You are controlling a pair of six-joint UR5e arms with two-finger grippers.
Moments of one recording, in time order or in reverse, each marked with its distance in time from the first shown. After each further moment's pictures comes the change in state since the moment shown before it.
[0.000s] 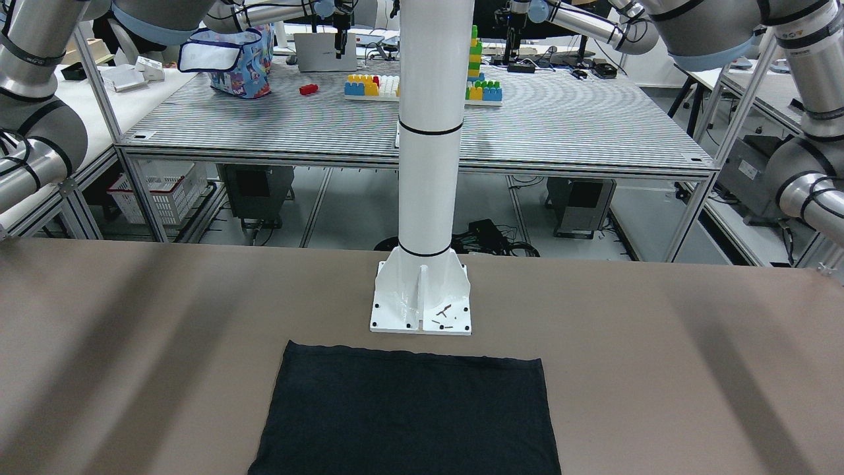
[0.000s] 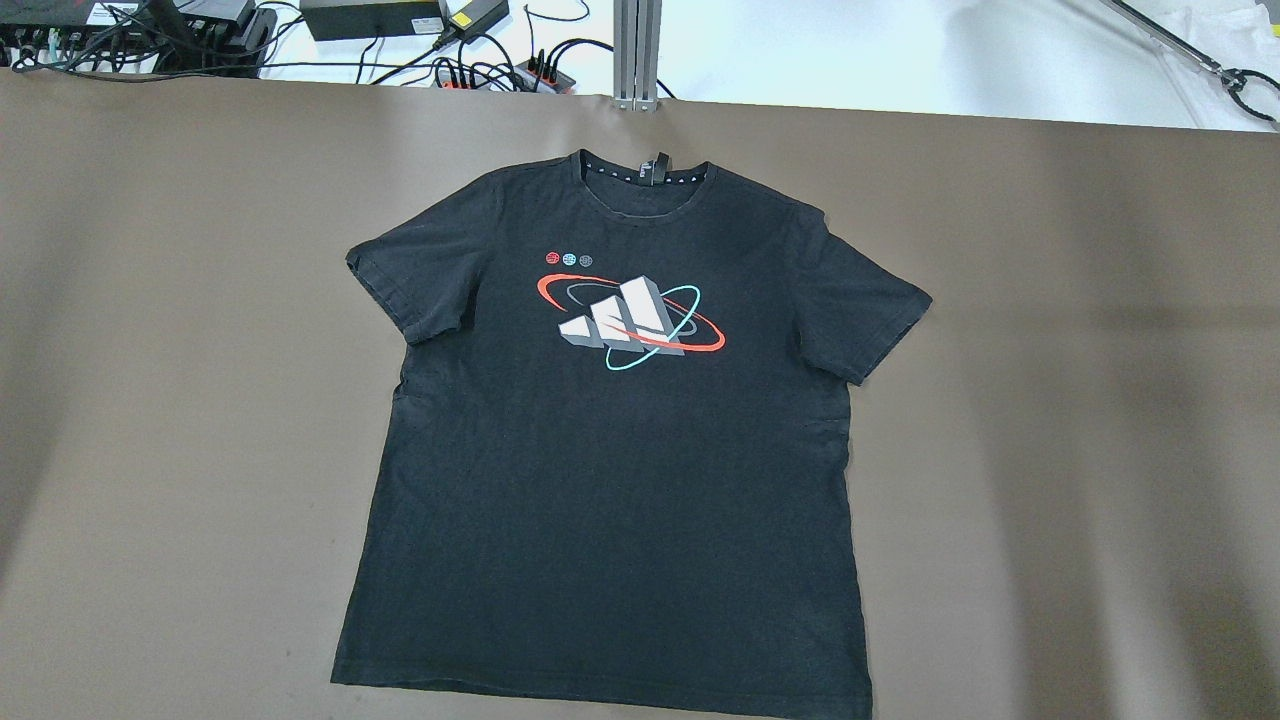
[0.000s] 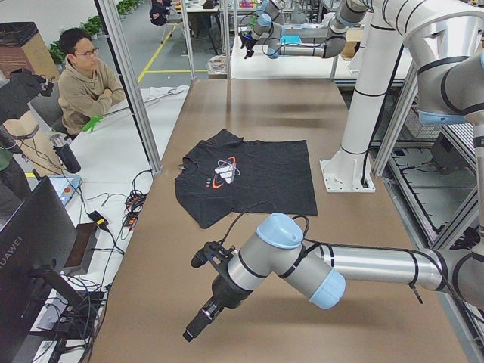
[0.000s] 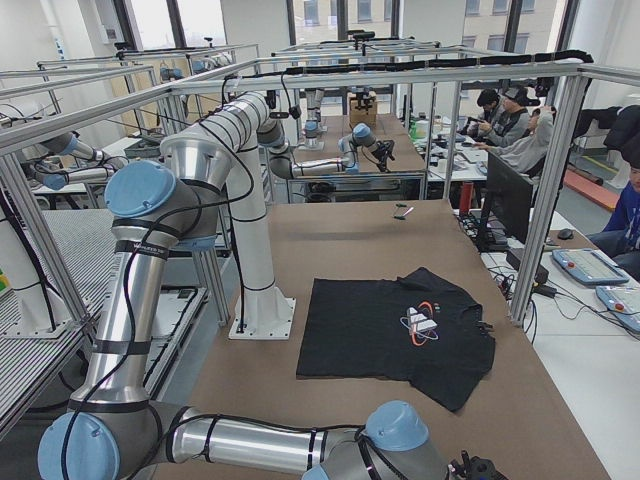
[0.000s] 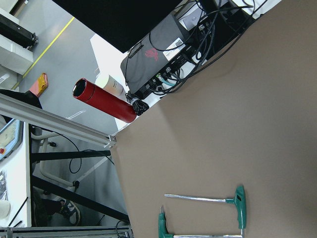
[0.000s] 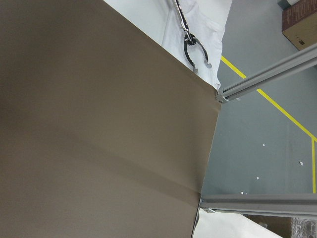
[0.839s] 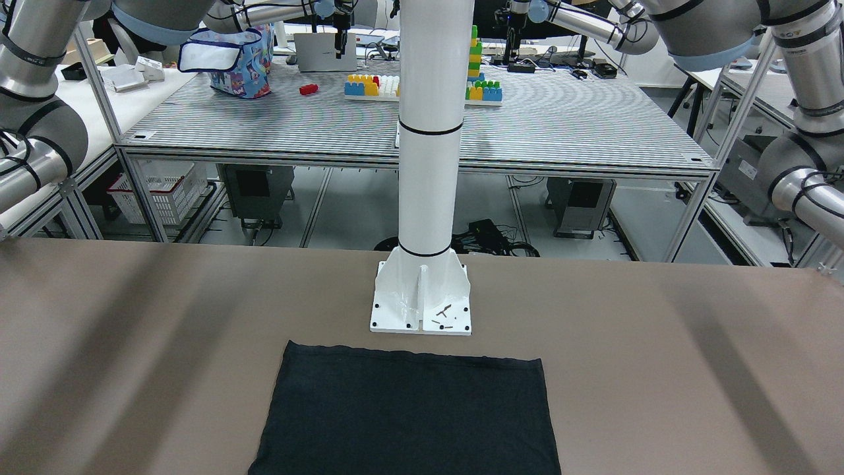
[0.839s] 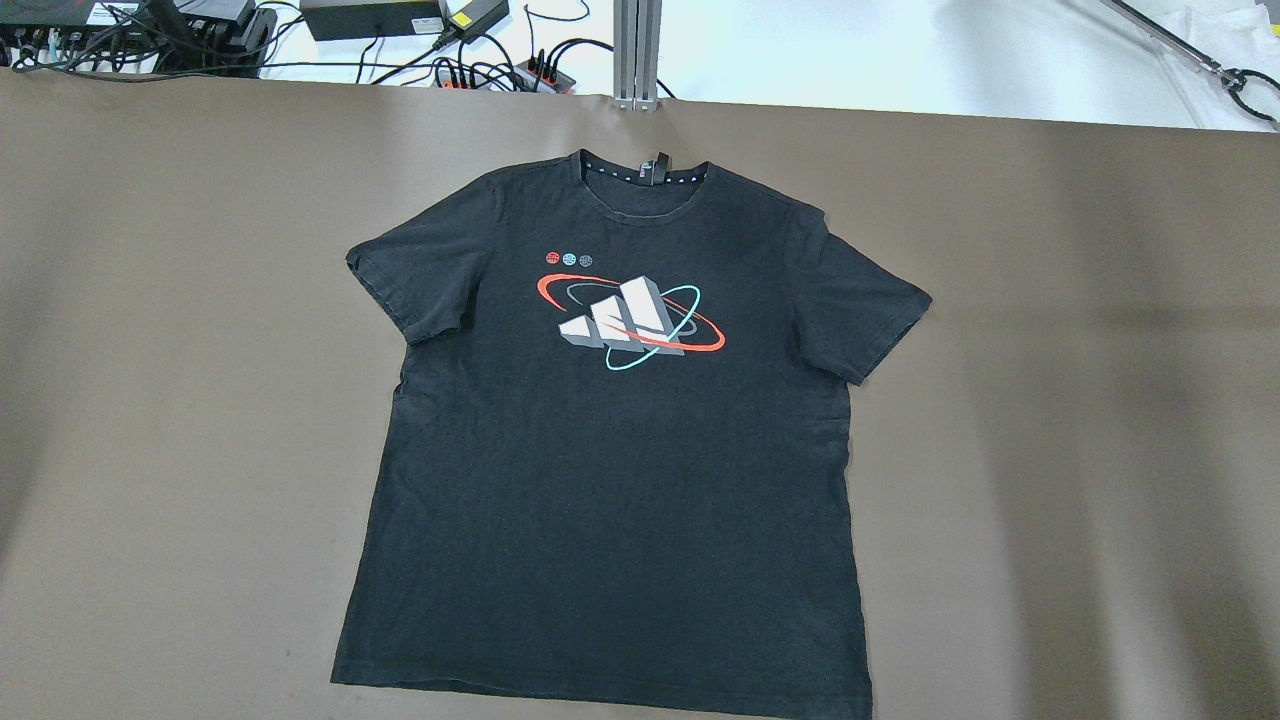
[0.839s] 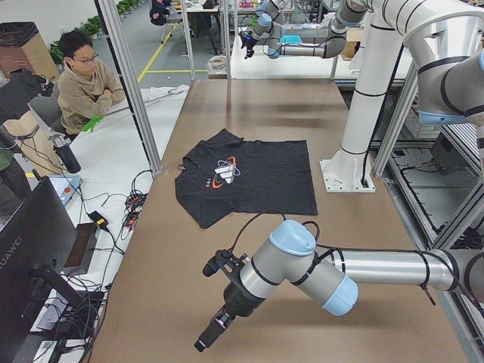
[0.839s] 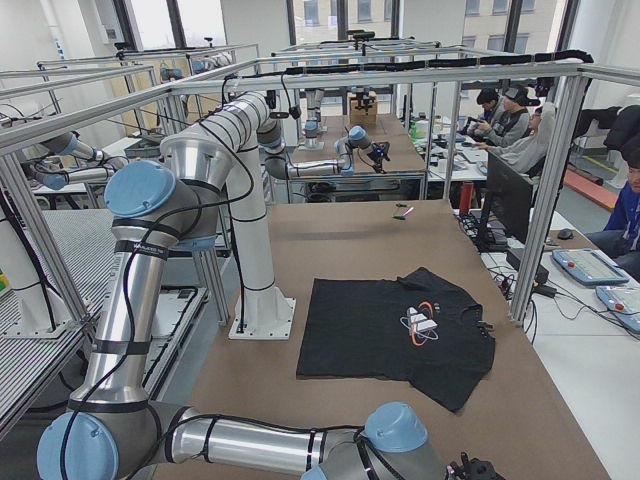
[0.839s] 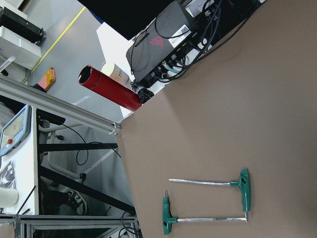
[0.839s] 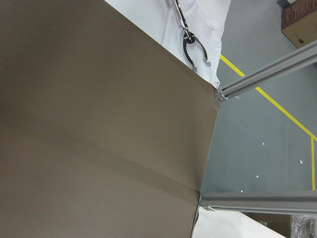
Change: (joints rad) left arm 0.006 0.057 -0.014 -0.036 0.035 -0.004; right arm 0.001 -0.003 0.000 0.000 -0.002 0.001
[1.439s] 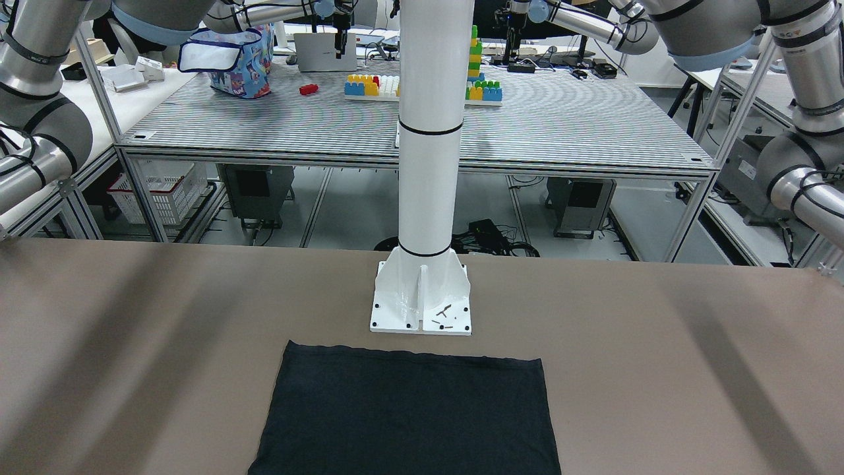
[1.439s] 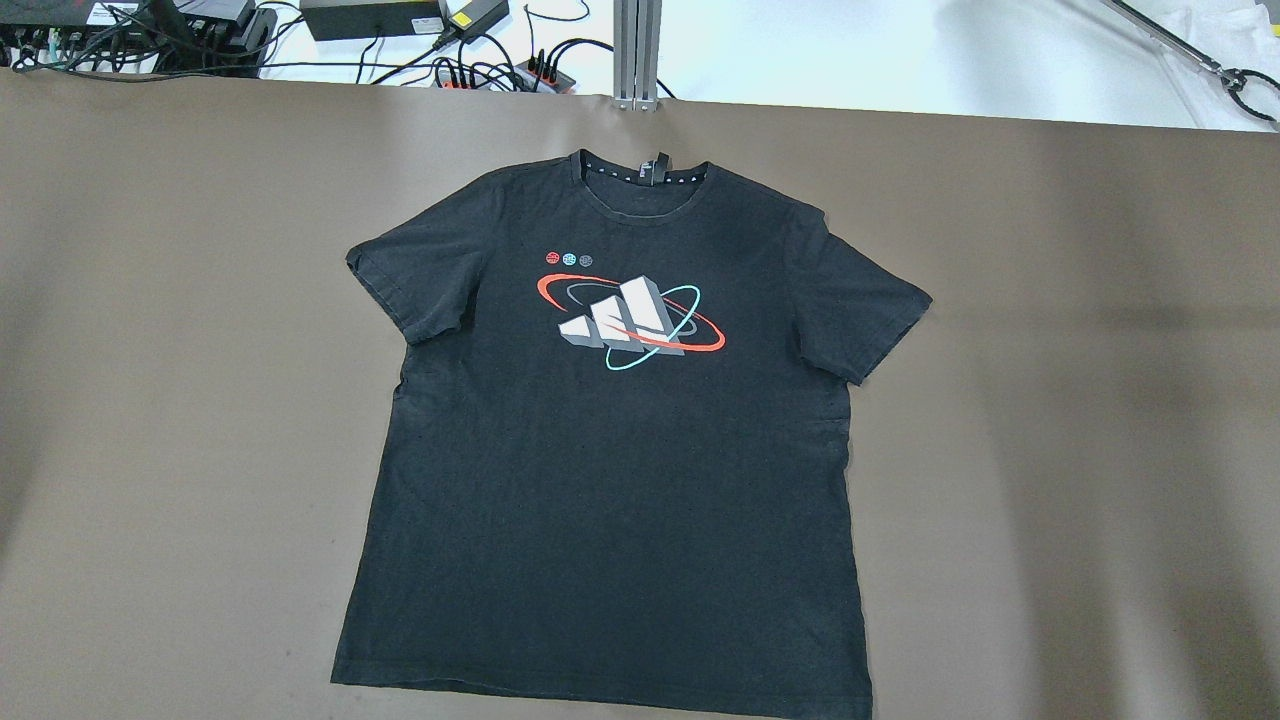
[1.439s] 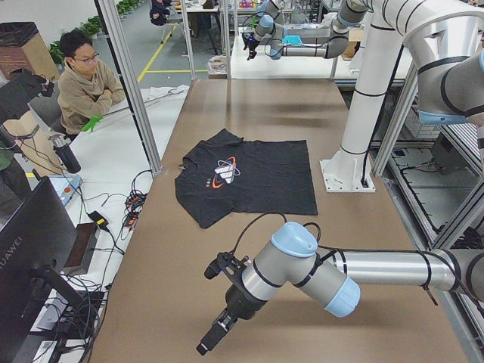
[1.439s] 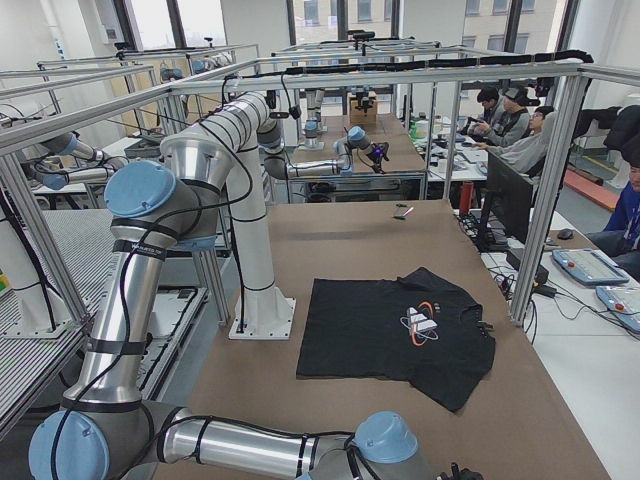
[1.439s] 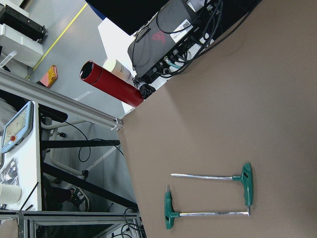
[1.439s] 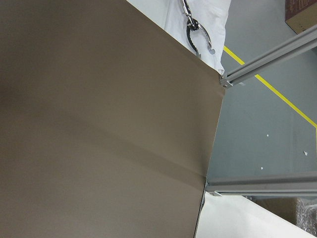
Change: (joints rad) left arm 0.000 0.010 -0.002 -0.001 0.011 0.006; right arm 0.000 -0.035 0.003 0.008 0.007 0.004
